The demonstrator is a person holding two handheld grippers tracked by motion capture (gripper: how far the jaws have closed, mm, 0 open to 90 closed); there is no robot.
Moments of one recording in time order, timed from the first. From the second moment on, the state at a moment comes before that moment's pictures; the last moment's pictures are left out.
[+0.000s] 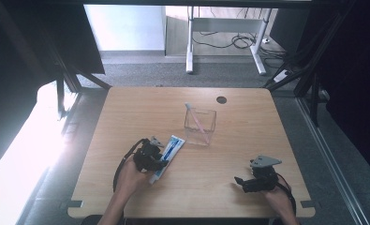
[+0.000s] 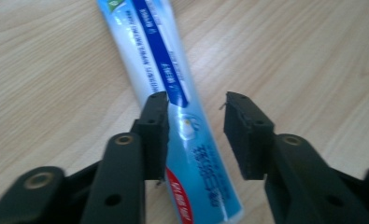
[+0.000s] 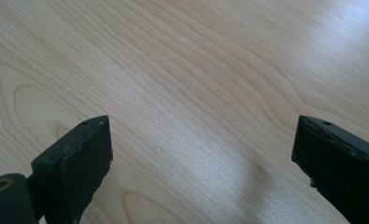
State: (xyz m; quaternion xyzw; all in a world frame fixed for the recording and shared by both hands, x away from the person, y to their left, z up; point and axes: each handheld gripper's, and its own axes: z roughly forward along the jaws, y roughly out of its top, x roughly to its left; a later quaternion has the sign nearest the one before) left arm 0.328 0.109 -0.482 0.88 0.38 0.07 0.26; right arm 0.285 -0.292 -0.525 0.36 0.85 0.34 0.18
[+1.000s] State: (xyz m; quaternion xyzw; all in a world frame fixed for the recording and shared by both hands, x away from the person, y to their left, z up) left arm 0.372 0.082 -0.505 0.87 0.45 0.02 0.18; right arm 0.285 -0.294 -0.525 0.35 0.85 0.34 0.18
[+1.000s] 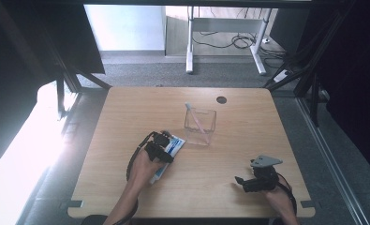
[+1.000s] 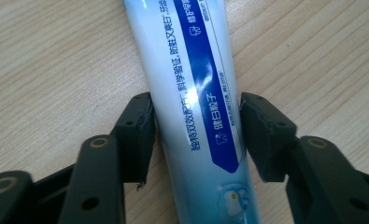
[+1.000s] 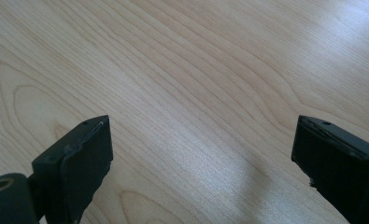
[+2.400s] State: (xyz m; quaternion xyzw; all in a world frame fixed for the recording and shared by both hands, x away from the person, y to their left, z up) left arm 0.354 0.124 -0.463 0.88 0.40 0.04 0.26; right arm 0.288 -0.294 -0.530 0.36 0.85 0.36 0.15
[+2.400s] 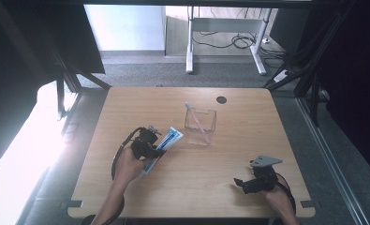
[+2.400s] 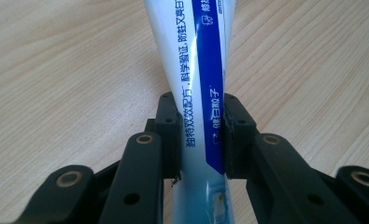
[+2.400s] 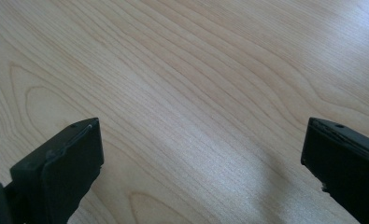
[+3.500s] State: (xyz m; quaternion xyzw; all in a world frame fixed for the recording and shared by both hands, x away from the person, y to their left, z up) left arm 0.362 0.102 -0.402 0.87 0.33 0.08 0.35; right arm 0.288 -0.294 -0.532 0.36 0.85 0.36 0.15
